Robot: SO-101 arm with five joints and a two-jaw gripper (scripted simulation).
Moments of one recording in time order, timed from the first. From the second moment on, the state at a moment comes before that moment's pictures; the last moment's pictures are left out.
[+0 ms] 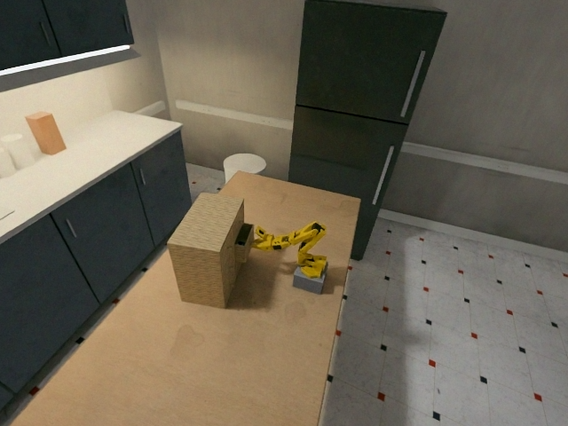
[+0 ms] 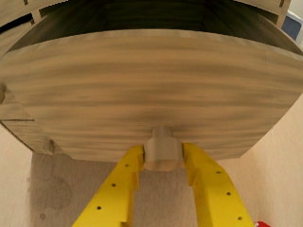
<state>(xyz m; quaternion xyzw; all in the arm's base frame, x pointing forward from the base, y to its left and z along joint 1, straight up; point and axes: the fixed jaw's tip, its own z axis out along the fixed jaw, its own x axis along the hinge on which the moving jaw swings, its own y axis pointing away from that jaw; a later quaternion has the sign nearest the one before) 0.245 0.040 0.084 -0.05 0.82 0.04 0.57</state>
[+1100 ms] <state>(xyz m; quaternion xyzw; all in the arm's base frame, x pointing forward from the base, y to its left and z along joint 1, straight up) 0.236 0.039 0.084 -0.05 0.82 0.04 0.57</state>
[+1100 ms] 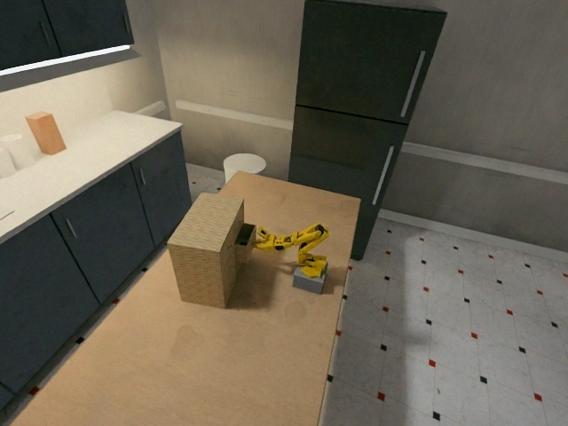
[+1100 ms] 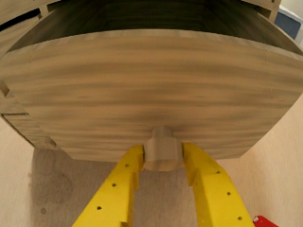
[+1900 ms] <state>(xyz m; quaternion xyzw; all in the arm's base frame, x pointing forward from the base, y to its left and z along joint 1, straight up) 0.231 0.038 0.084 -0.05 0.82 0.04 0.57</state>
